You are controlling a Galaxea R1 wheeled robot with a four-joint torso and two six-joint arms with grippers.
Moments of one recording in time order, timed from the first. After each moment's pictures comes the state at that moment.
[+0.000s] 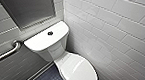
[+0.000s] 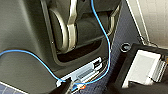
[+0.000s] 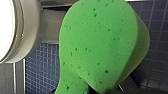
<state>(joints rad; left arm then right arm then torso) 1.58 2.79 -2.16 0.41 -0.08 -0.06 -1.12 2.19 -1.72 -0.04 0.23 0.54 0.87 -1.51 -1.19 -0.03</state>
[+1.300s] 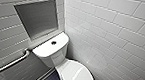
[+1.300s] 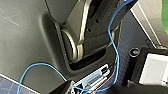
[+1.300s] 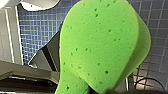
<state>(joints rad) 1.54 2.79 -2.22 0.40 -0.07 -0.06 -1.59 2.50 -2.03 -0.15 0.48 0.53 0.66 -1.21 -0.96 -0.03</state>
